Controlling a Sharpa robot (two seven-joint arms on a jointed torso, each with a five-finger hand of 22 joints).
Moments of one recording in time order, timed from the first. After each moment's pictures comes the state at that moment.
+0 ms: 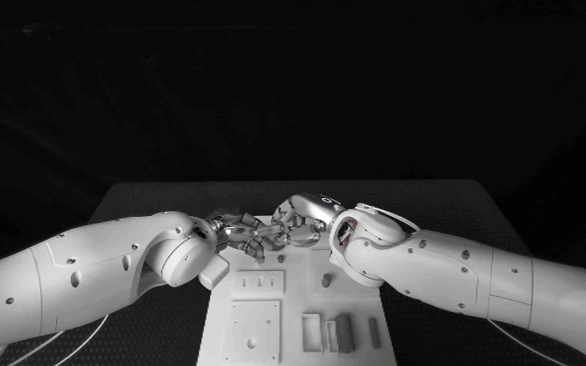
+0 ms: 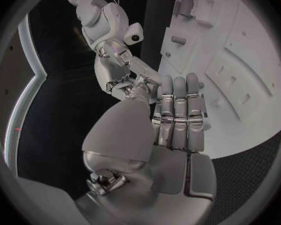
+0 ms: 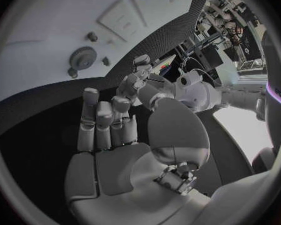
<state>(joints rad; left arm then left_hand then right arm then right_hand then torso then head) 1.37 -0.68 -0.24 1.41 -0.26 -0.19 -0.16 1.45 0.03 0.02 0.29 0.05 1.00 0.11 0.37 0.42 1.31 0.02 0.22 0.48 1.11 -0.01 0.59 0.83 0.03 1.10 -0.10 0.26 0.88 1.14 -0.57 0.02 1.39 -1.44 -0.35 -0.09 1.08 -0.06 0.60 -0.29 0.05 0.98 0.08 0.31 0.55 1.18 -0.01 1.09 1.03 1.13 -0.11 1.45 0.88 0.25 1.06 0.01 0.88 1.31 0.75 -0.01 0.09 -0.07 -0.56</state>
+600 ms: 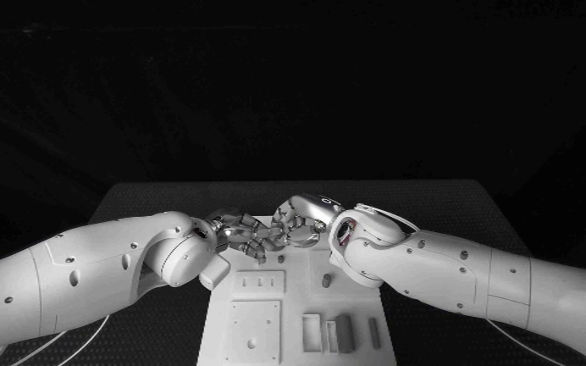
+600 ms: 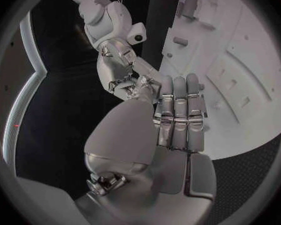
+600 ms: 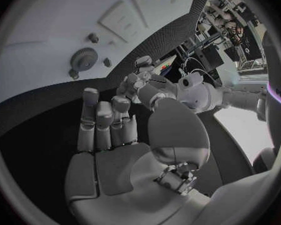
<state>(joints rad) 1.37 -0.69 -0.24 1.42 -0.22 -0.19 -0.17 1.54 0.05 0.08 0.28 0.10 1.01 0.11 0.35 0.42 1.31 0.02 0.20 0.50 1.11 -0.01 0.60 0.82 0.02 1.10 -0.10 0.24 0.88 1.14 -0.56 0.01 1.38 -1.44 -0.34 -0.09 1.08 -0.06 0.60 -0.29 0.05 0.98 0.08 0.32 0.56 1.18 -0.01 1.09 1.03 1.13 -0.11 1.45 0.88 0.25 1.06 0.01 0.88 1.31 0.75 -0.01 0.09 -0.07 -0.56</state>
